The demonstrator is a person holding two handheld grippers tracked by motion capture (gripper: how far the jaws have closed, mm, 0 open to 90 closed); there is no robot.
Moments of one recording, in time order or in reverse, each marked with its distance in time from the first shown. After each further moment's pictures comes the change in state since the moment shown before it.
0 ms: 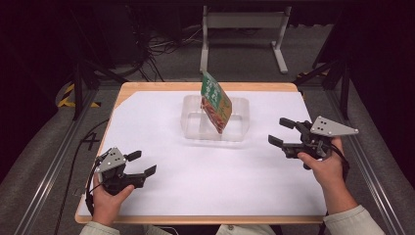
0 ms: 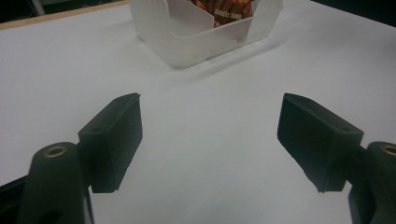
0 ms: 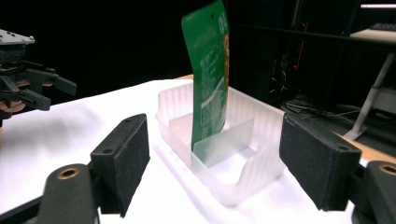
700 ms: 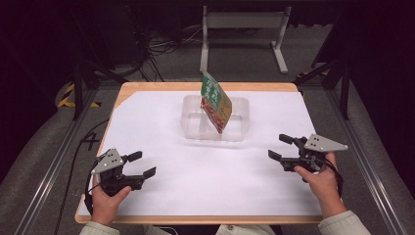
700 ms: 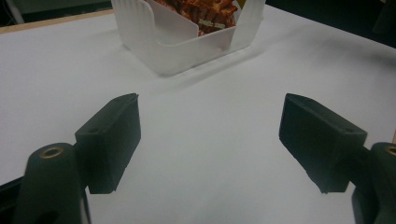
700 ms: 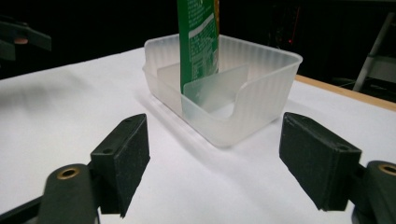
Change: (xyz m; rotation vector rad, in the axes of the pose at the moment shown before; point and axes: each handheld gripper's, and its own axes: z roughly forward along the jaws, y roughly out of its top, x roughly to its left) left arm 0.004 -0.005 -0.002 -0.045 -0.079 -0.006; right arm -0.002 -0.060 0.001 0.078 -0.031 0.021
